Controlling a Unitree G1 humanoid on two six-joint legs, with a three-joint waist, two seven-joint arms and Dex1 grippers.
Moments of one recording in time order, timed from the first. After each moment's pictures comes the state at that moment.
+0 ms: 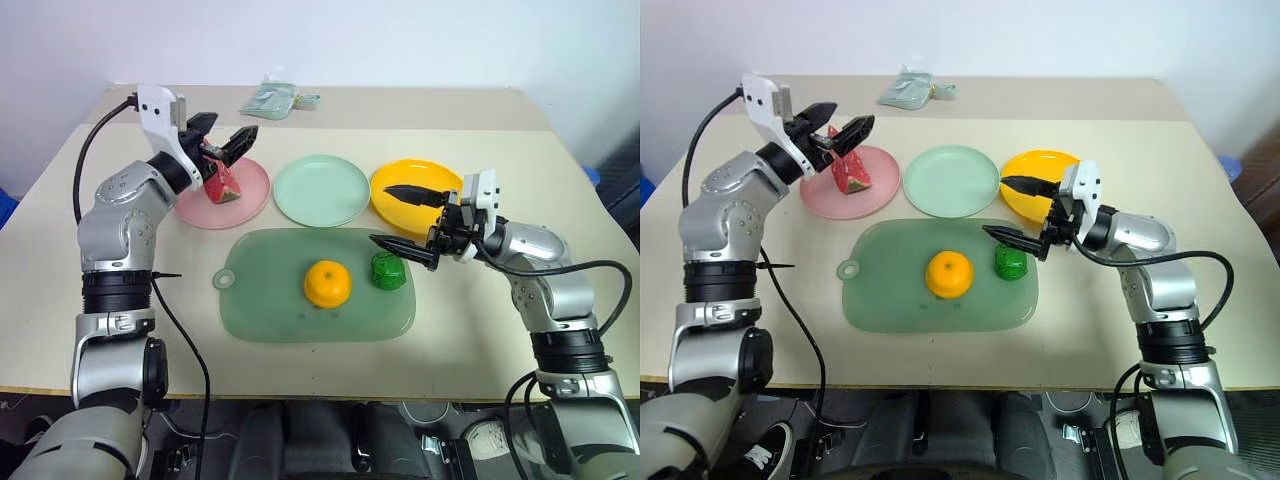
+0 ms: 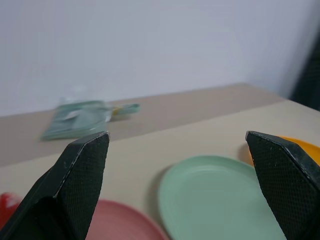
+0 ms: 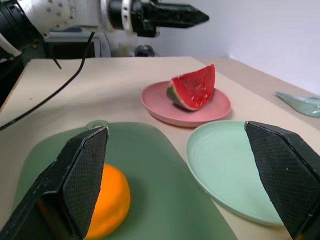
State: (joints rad) left arm -0.80 0.48 0.20 0.21 -0.45 0.47 -0.64; right arm -0.50 -0.58 -0.06 0.00 0.50 0.22 1.11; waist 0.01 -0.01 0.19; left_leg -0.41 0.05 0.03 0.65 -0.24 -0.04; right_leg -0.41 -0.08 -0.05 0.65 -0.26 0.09
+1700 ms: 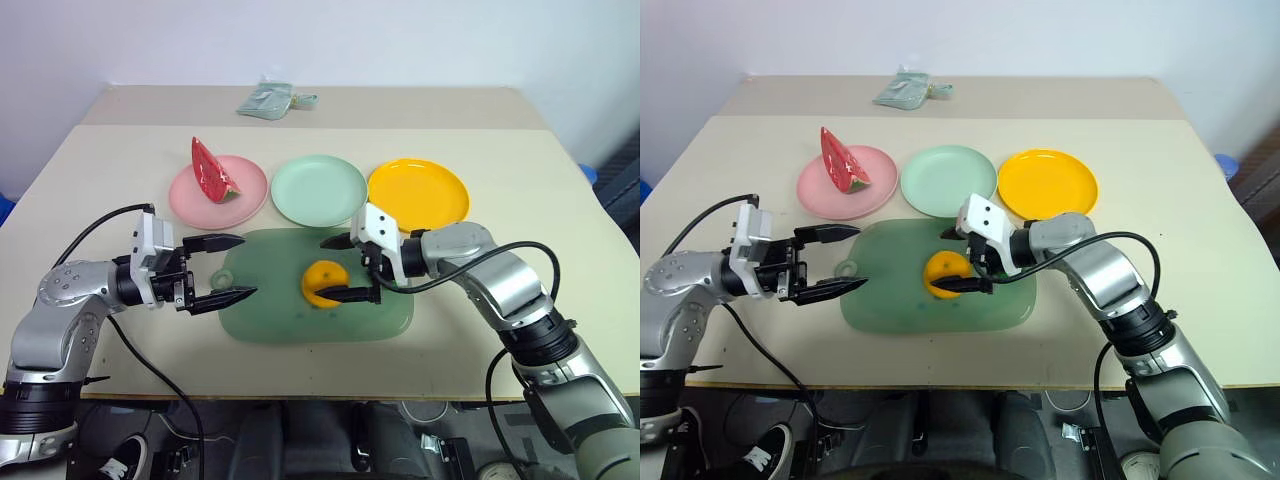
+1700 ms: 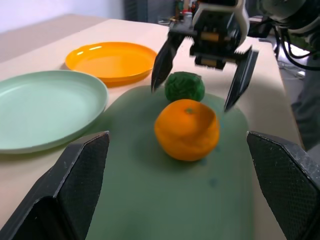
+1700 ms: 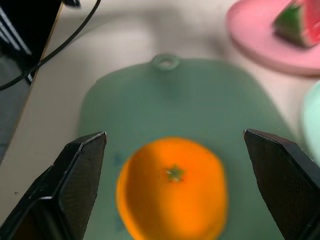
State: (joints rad) left arm -0.21 0.74 0.19 -0.17 -0.60 0.31 -1.26; right arm -0.65 -0.57 0.36 -0.19 0.33 0.65 1.02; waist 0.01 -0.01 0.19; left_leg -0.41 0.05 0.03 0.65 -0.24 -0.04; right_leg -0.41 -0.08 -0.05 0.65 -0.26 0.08
